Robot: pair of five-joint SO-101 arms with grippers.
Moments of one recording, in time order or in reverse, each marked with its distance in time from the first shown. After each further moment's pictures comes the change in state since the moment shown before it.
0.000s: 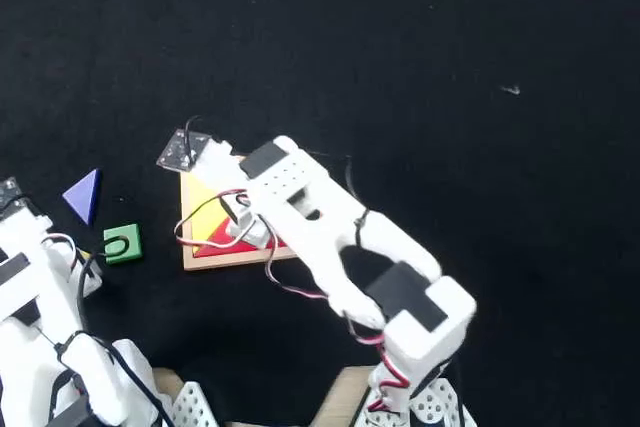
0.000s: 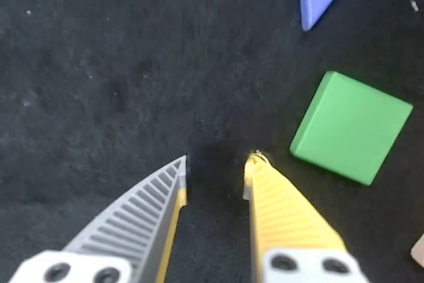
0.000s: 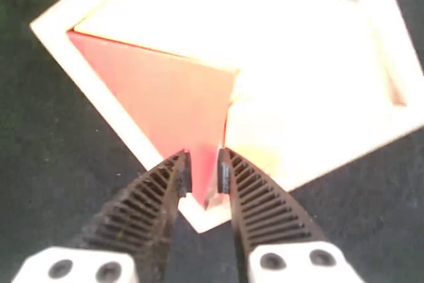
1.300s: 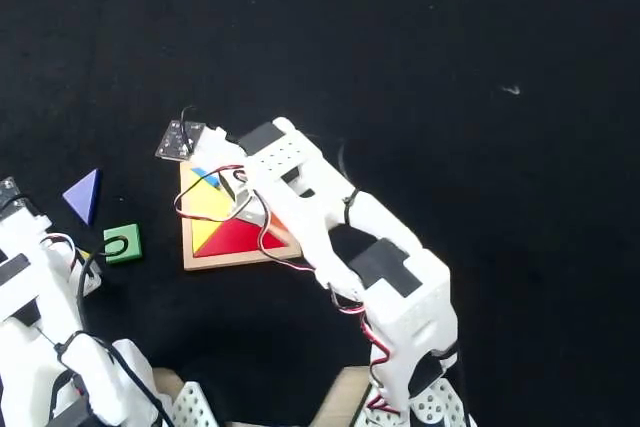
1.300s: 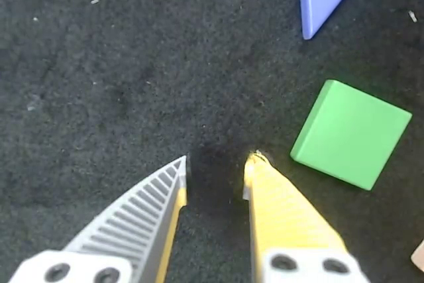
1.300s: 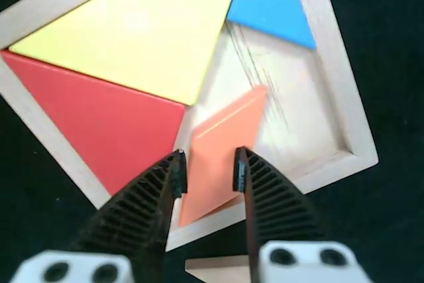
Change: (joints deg) left arm -0.1 0.0 0.2 -0.8 0.4; right arm 3.3 10.7 -10.8 0.3 7.9
